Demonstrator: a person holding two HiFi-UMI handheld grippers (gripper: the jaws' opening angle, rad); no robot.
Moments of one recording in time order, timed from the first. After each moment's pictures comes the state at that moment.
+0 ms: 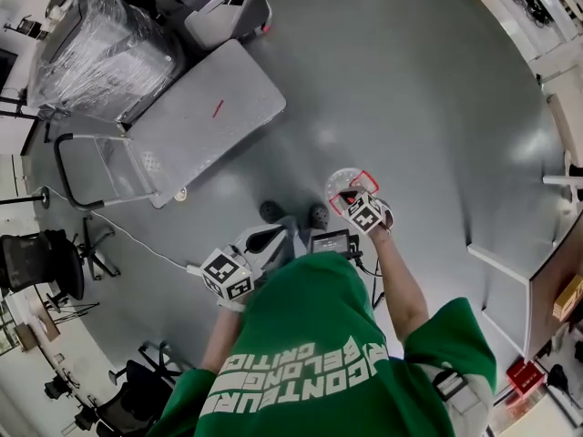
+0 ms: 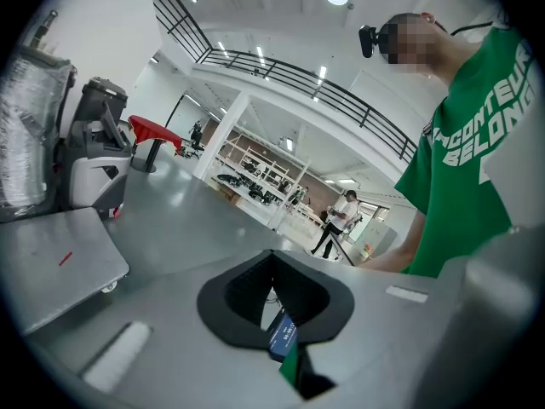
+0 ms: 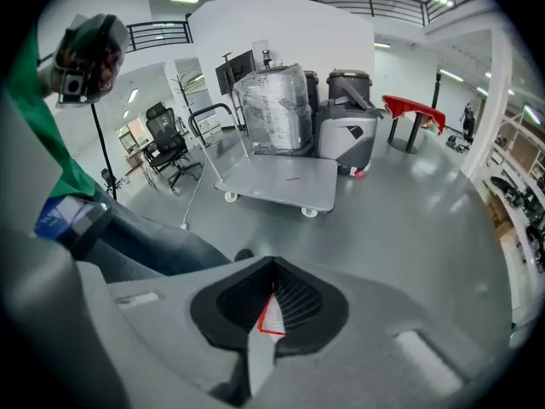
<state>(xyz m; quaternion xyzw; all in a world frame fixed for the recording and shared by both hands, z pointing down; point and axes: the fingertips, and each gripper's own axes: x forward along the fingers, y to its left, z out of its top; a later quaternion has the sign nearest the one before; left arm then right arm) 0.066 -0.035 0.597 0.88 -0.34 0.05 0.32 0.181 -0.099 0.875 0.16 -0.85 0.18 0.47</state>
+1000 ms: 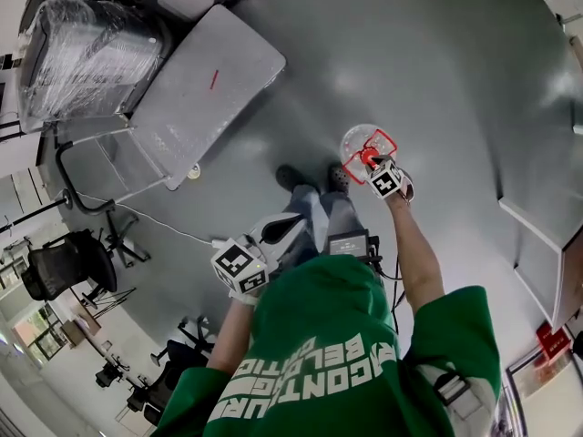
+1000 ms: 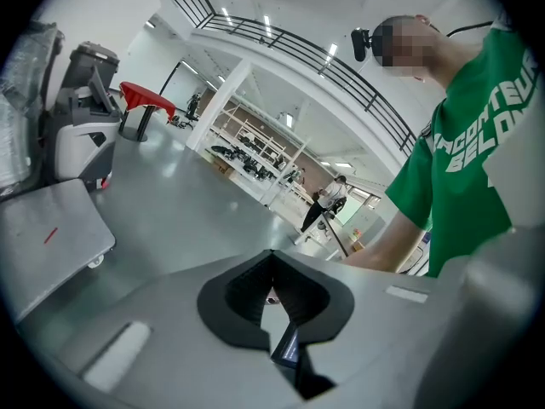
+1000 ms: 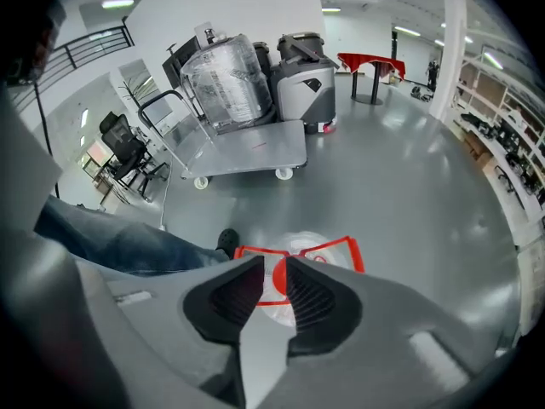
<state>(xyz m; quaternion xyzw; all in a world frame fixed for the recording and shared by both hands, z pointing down) 0.103 -0.034 0.635 0.87 -0.29 0.11 0.38 0.245 -0.091 1.018 0.25 -0.79 0.28 0.49</state>
